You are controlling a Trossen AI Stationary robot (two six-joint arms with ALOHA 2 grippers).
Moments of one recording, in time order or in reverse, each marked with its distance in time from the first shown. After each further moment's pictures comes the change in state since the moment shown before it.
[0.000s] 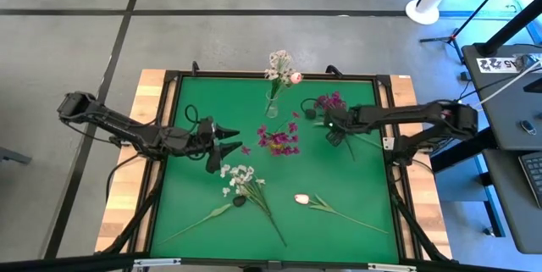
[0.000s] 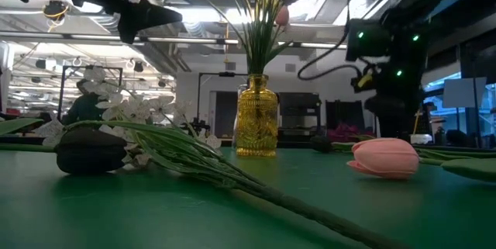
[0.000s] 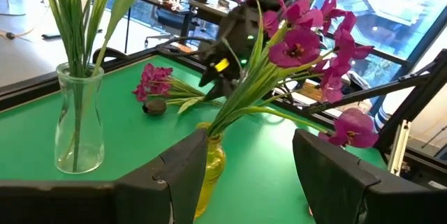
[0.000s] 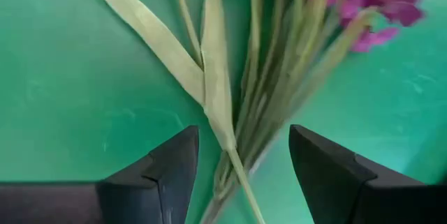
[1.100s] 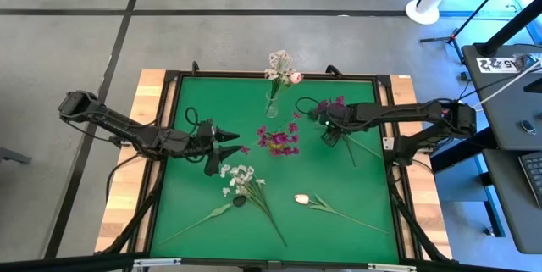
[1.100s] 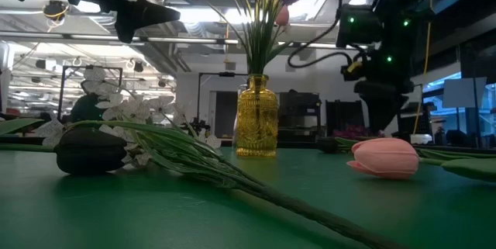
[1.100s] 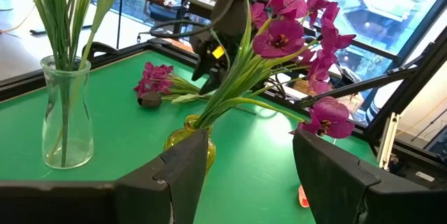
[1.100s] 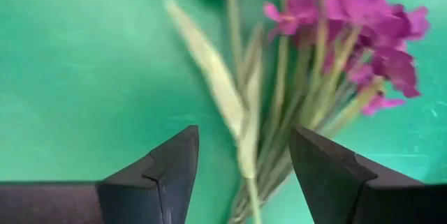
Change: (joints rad) left arm -0.026 0.000 0.000 -0.009 0.000 -0.011; right arm 0.057 0.006 0.107 -0.070 -0.052 -0.003
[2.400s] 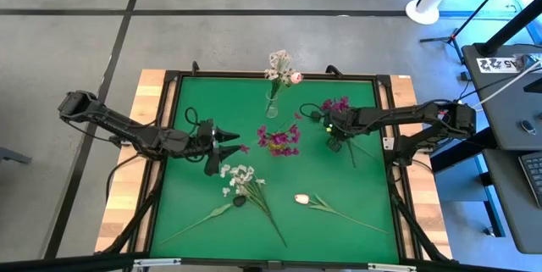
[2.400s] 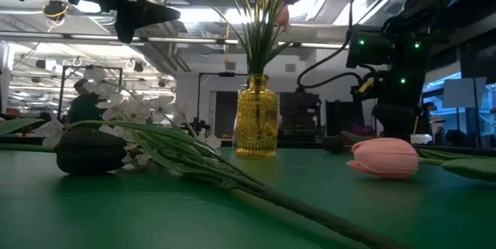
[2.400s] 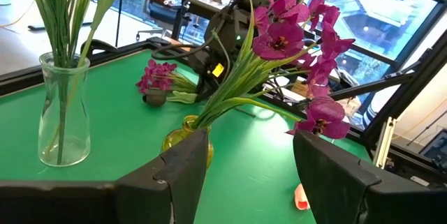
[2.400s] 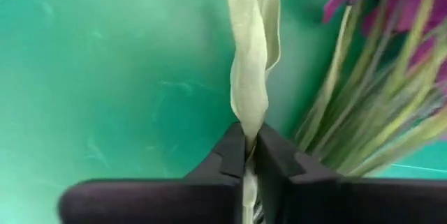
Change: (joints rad) left arm 0.000 0.000 0.000 0.006 0.000 -0.023; right arm -0.051 0.002 -0.165 0.179 -0.081 -0.163
